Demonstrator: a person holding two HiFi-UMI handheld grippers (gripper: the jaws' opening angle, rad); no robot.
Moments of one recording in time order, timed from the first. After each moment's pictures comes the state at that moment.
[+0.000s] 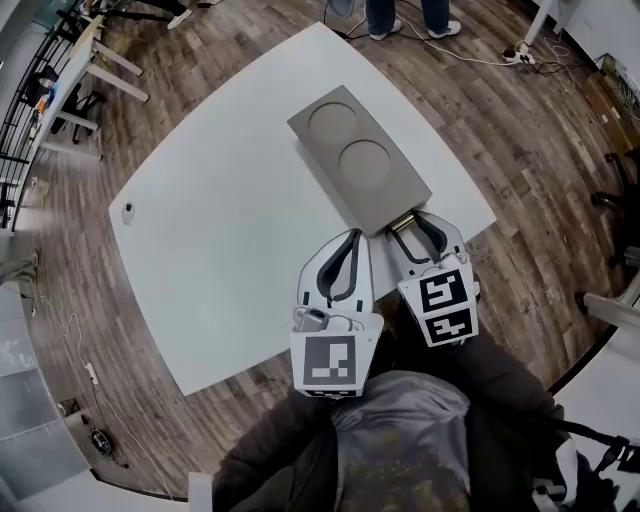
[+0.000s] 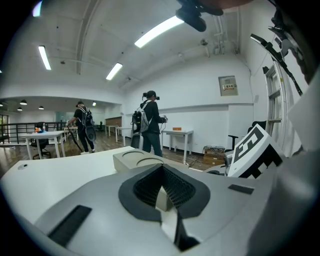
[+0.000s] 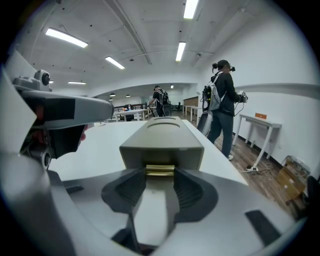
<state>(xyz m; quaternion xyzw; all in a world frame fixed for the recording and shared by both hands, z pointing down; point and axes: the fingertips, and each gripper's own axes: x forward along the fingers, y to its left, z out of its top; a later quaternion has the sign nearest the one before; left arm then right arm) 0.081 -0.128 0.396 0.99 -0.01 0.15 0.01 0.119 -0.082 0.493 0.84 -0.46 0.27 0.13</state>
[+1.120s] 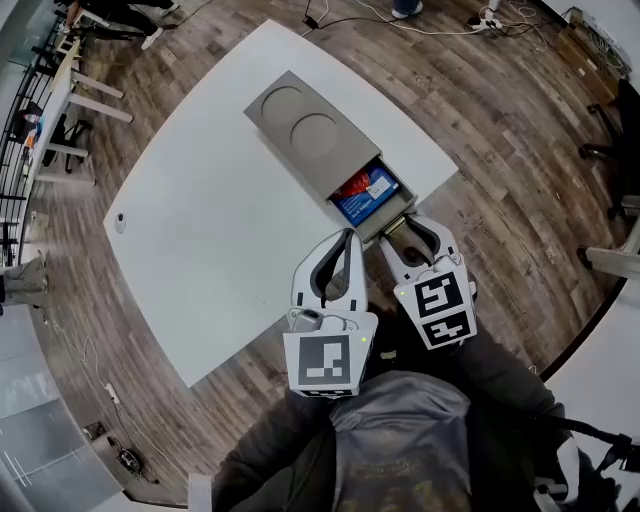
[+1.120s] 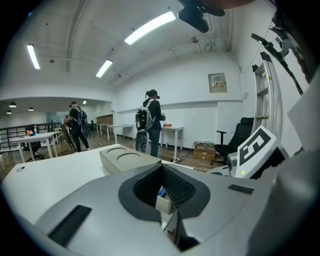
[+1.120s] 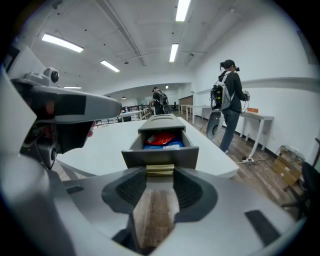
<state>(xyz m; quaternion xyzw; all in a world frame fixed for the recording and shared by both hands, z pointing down) 0.042 -0.063 0.399 0.98 0.04 0.17 -0.01 0.064 -0.015 0.499 0.85 -0.44 0.28 0.10</state>
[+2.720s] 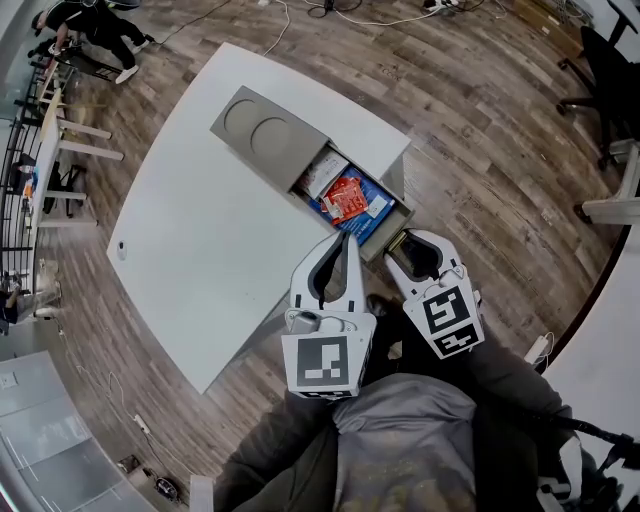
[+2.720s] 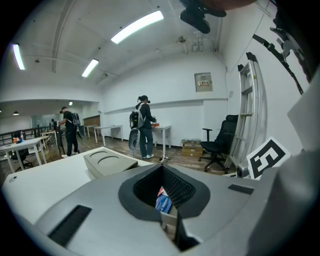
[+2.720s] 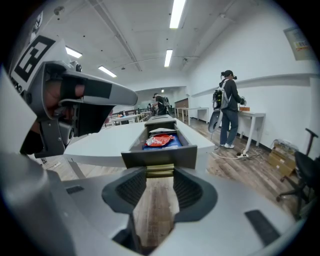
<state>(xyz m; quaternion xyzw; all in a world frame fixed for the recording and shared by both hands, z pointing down) 0.018 0.000 0.377 0.98 0.11 0.18 -0.04 0.005 0.055 0.491 0.86 -0.42 0.27 0.07</state>
